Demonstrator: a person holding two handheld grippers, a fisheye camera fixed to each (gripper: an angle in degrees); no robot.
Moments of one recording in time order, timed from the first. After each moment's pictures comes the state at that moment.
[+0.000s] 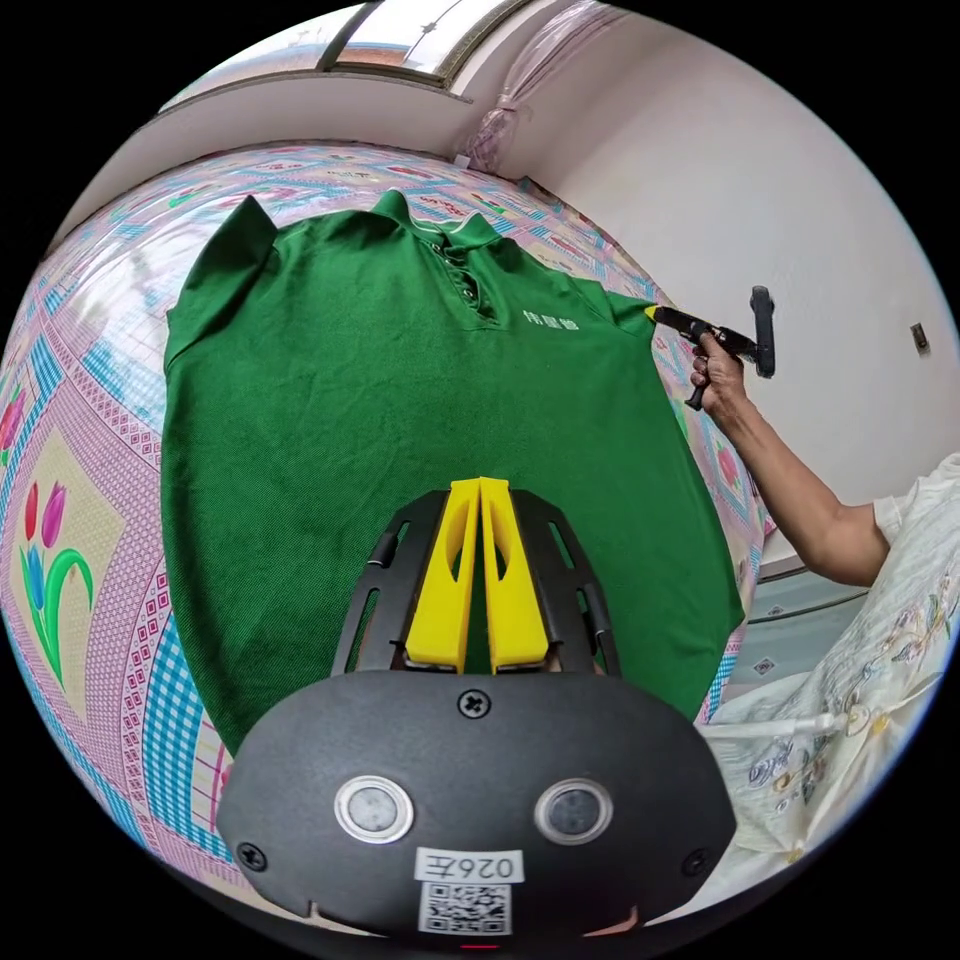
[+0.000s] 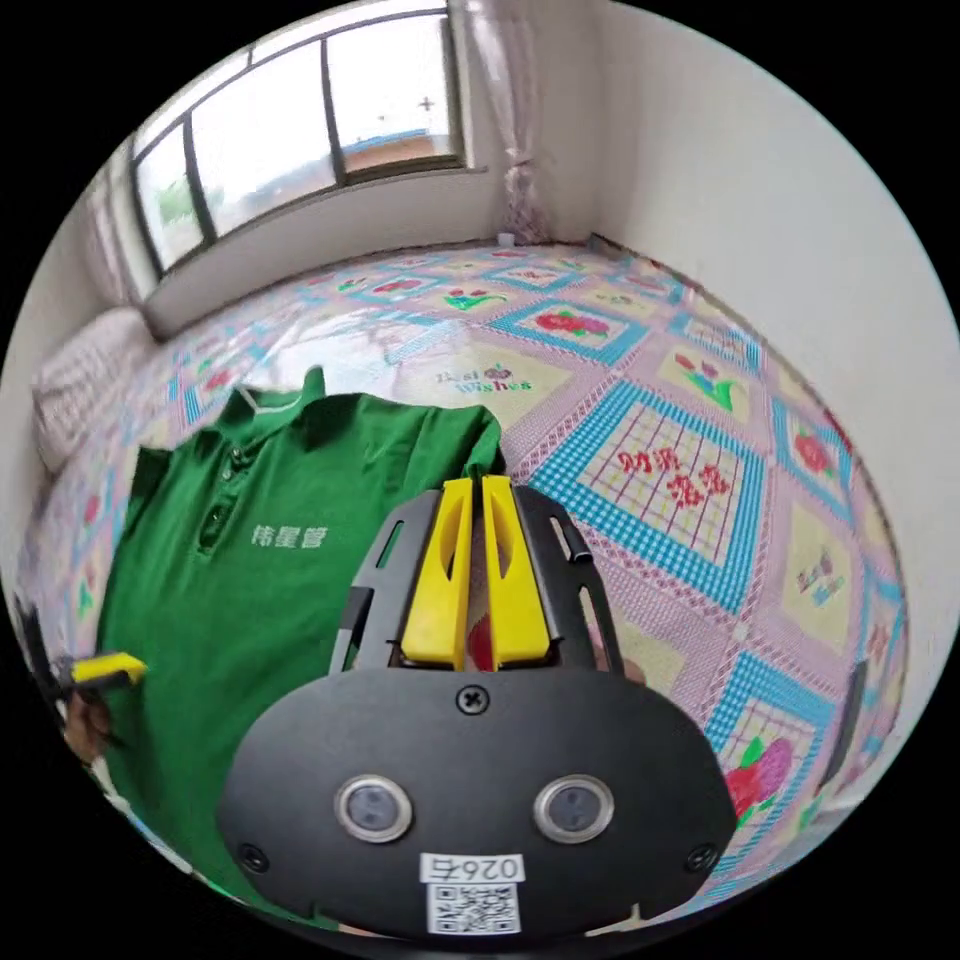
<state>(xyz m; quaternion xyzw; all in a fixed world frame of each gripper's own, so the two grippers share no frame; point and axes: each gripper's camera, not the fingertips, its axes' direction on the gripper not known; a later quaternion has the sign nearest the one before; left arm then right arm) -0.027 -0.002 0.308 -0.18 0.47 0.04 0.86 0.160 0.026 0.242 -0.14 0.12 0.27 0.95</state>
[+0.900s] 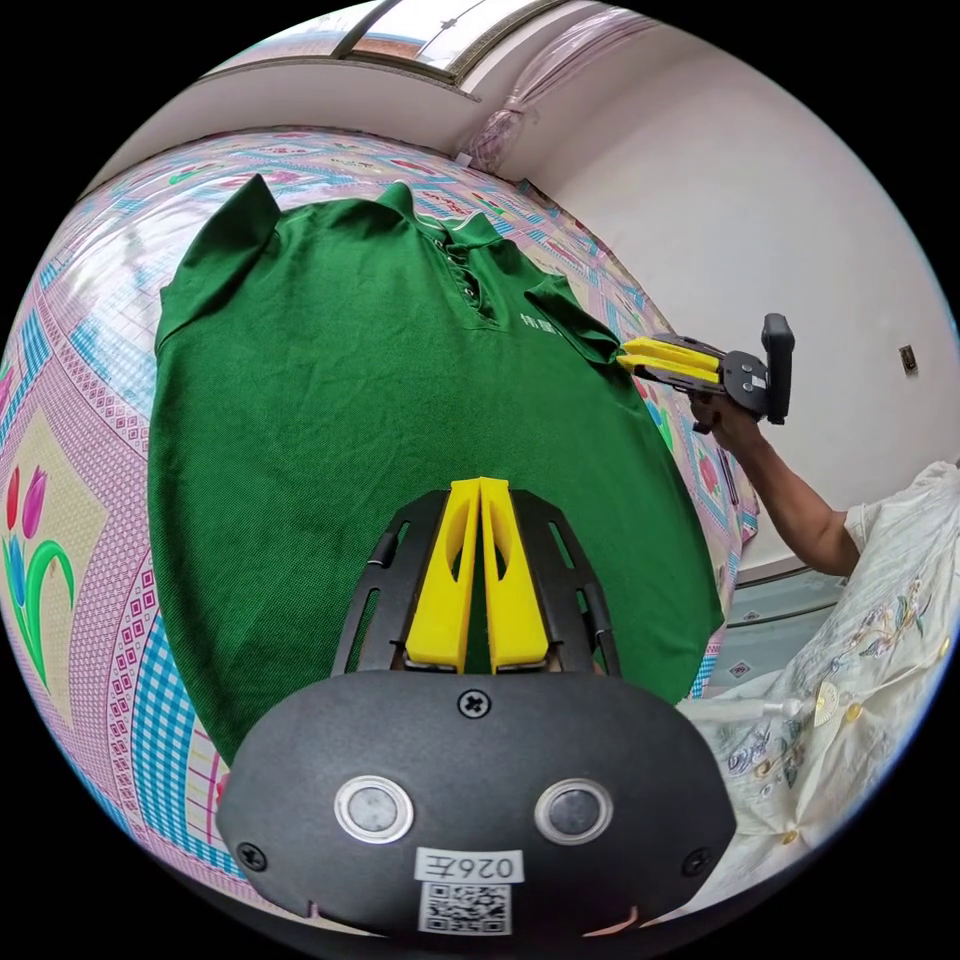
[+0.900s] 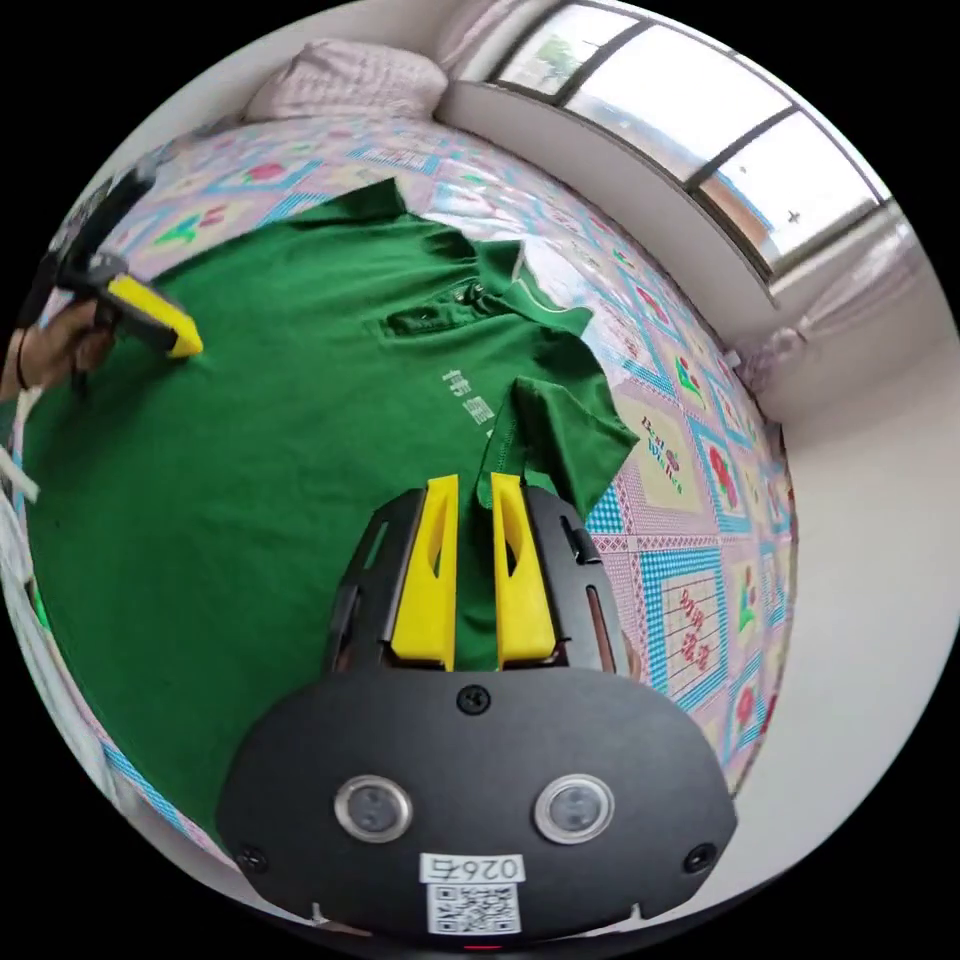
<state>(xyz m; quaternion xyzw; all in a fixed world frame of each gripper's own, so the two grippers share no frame) -0.056 -0.020 0.341 -0.18 0.49 0.02 0.85 0.010 0.023 0.285 -0.15 -0.01 0.01 0.99</state>
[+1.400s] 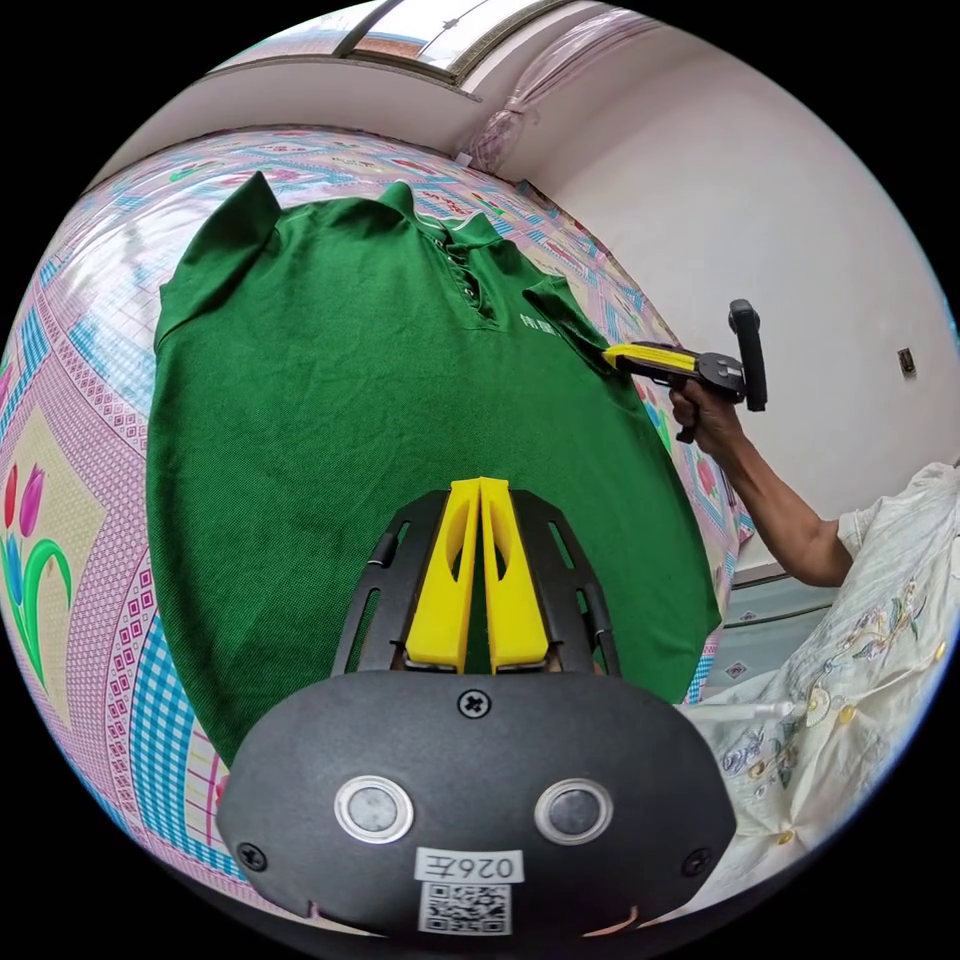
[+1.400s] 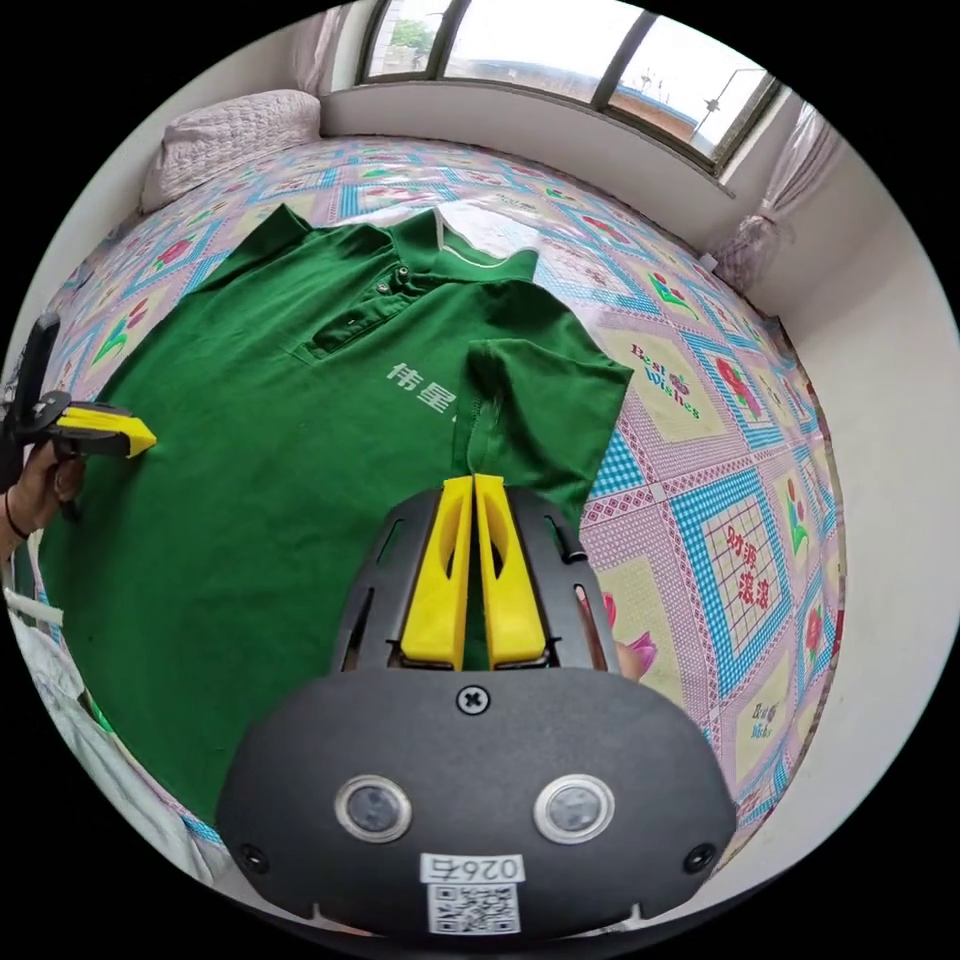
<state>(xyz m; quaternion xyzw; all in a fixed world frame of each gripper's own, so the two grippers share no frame) -0.075 -0.023 0.355 -0.19 0.50 0.02 0.85 0.090 0.071 0.309 -0.22 -0.03 0.08 0.97</state>
